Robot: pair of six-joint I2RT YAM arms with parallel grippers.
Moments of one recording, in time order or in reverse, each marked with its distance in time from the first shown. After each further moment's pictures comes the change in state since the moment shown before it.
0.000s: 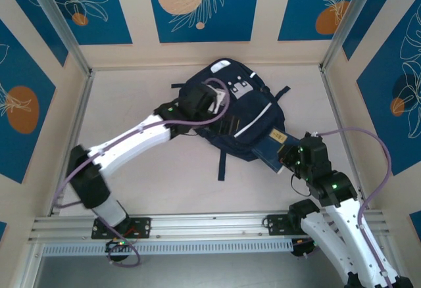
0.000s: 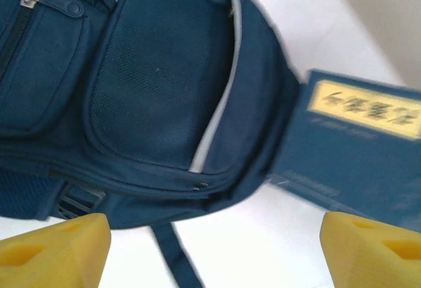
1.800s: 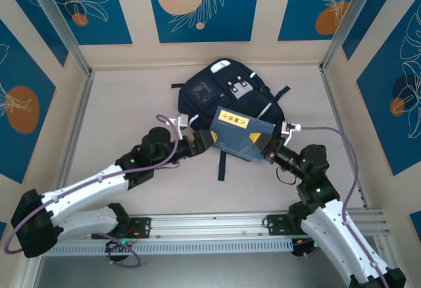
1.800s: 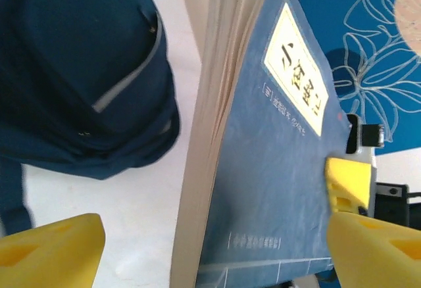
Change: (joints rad) left arm -0.011 -0.612 -0.864 0.803 0.121 -0.723; right arm 0.051 -0.061 -0.335 1.036 -0.629 0.354
